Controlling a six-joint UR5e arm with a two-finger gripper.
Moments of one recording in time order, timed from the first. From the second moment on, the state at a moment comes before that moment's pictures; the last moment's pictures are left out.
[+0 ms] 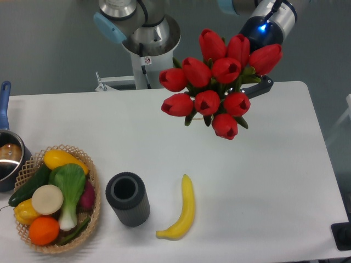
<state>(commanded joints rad) 2.86 -1.69 -1.69 -0.81 0.21 0.99</state>
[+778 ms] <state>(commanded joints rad) 2.81 -1.71 -1.69 -0.81 0.17 0.99</state>
